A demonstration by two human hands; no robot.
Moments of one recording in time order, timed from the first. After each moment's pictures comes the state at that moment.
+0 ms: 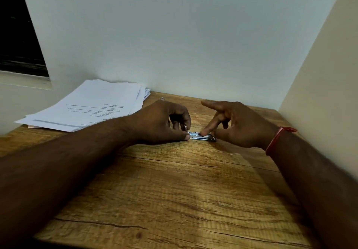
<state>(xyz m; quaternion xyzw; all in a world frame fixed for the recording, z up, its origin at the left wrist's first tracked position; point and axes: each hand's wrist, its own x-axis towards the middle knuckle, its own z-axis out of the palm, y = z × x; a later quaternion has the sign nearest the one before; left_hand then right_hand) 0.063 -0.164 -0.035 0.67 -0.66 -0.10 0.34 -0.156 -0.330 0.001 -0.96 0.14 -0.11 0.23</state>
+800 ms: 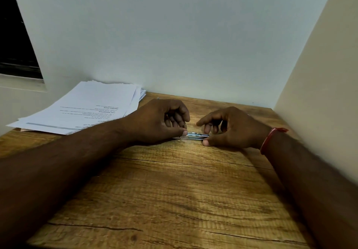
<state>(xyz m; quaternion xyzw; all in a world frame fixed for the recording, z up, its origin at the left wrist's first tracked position) 0.060 -0.164 -0.038 0.64 -0.65 -0.10 0.40 -0.159 -0.359 -0.015 -0.95 0.12 -0.11 0.25</state>
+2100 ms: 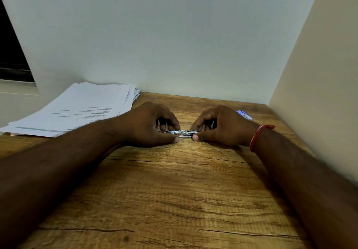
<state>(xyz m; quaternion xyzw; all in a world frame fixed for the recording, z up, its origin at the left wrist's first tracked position) 0.068 -0.164 -0.037 0.66 -0.68 -0.08 0.30 -0.152 -0.357 -0.021 -0.95 0.14 -0.12 0.25</state>
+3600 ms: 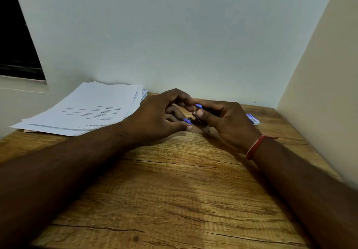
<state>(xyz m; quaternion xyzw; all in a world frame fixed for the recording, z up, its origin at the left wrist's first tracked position) 0.049 -0.164 -0.034 0.61 -0.62 -0.09 0.49 -0.136 -0.338 -0.037 -0.84 0.09 -0.32 0.43</state>
